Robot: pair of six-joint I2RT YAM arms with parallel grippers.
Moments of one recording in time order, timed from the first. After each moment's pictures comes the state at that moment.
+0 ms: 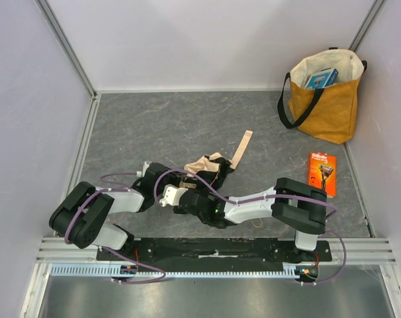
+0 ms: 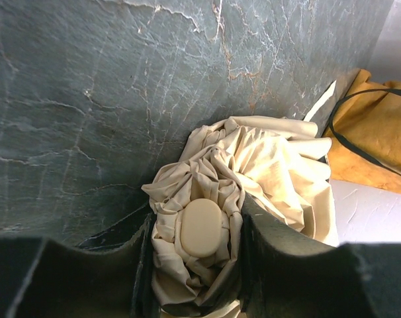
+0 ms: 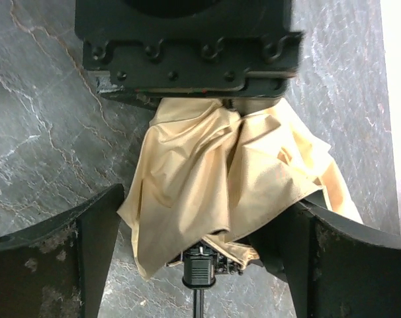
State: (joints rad) left arm -0.53 1.43 0.32 0.43 -0.02 -1.54; right arm 1.29 1.83 0.91 0.25 0.62 -0.44
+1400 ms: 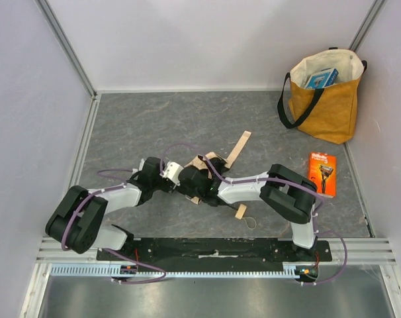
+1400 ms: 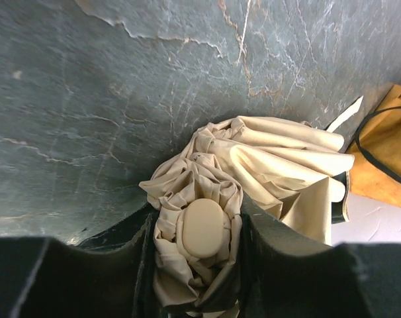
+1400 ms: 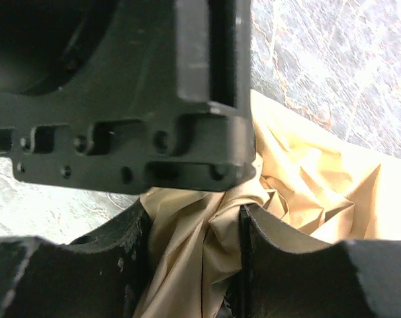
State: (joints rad) left arm -0.47 1.39 0.42 0.17 0.03 -1.49; right arm 1.11 1.94 1.08 0.14 0.30 -0.17
